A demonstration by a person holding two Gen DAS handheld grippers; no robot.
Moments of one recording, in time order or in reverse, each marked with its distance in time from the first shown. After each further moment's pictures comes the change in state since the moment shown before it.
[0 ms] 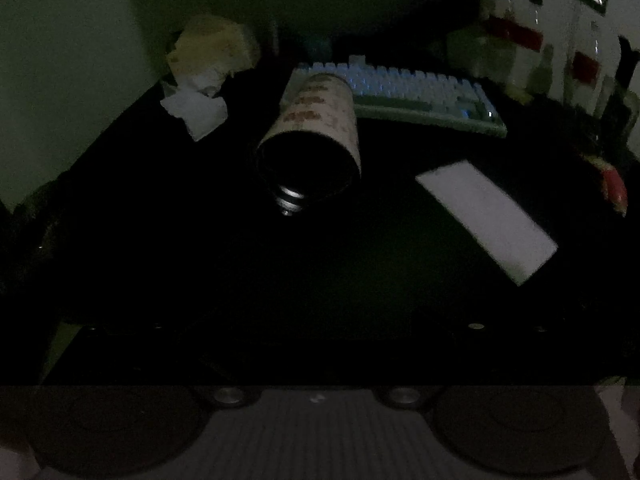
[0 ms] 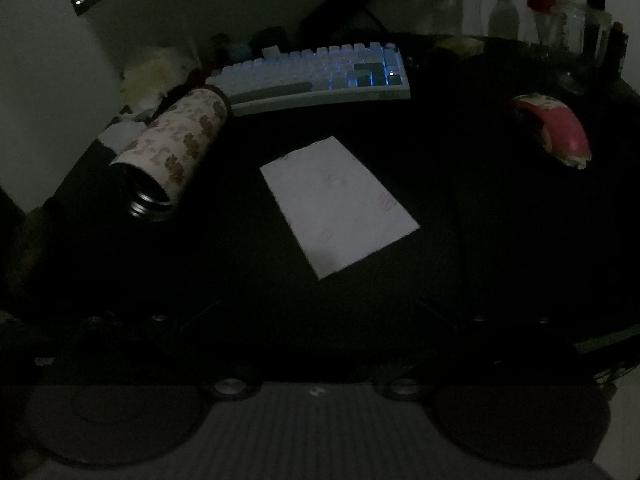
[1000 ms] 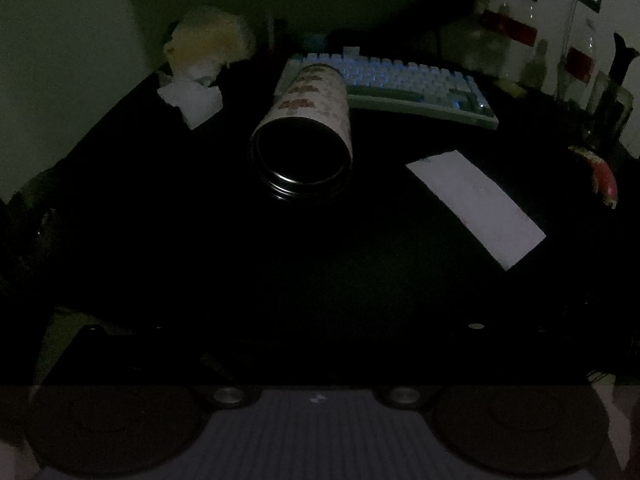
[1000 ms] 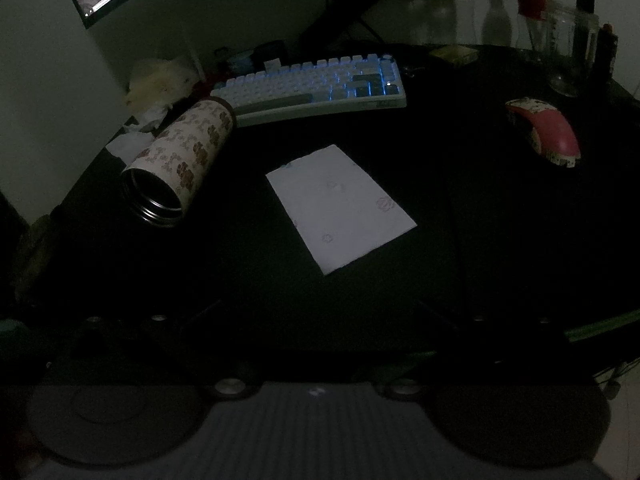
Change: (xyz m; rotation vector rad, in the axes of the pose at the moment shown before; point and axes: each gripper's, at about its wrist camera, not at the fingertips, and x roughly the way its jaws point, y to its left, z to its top) left arm -0.010 -0.007 -0.010 0.037 0.031 0.023; right arm -0.019 0.002 -0.014 0.013 -0.044 0.010
